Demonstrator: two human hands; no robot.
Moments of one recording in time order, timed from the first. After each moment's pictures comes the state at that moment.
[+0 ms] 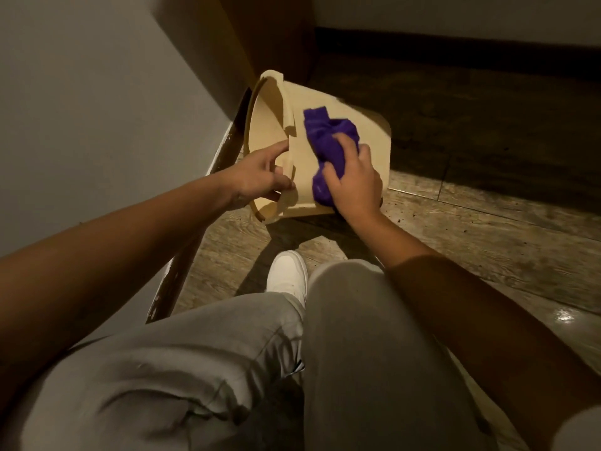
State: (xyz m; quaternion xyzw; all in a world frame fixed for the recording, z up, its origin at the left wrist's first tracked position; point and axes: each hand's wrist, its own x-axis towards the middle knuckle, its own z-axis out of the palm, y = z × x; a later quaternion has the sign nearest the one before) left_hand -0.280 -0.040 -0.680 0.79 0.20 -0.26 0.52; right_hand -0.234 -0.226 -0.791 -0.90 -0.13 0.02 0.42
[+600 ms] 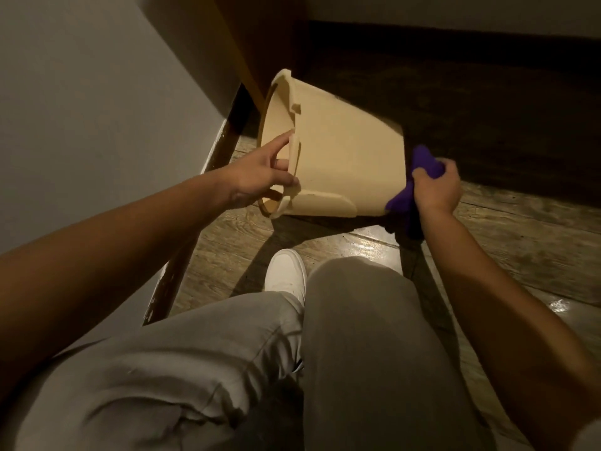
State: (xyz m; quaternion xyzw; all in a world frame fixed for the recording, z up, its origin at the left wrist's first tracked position) left_hand -0.278 -0.044 -0.681 0.76 0.20 -0.27 0.55; right_hand -0.195 -0.334 -0.849 -0.82 0.26 0.06 0.51
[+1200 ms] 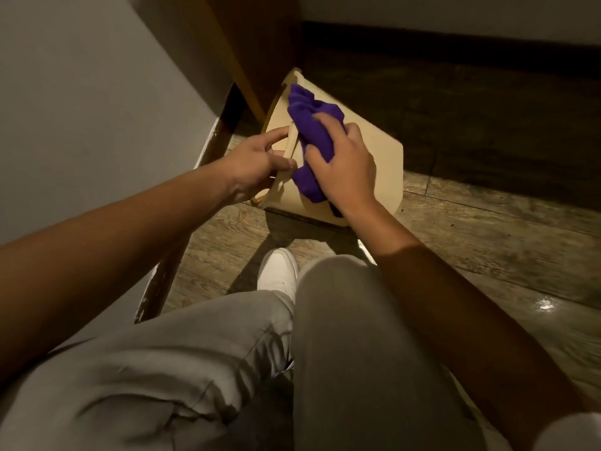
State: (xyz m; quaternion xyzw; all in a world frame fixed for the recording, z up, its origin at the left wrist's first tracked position) left_hand -0.271 -0.059 -0.674 0.73 0.24 -0.23 0.60; right_hand -0.233 -0.224 -0.753 -0.88 -0.14 0.00 0.45
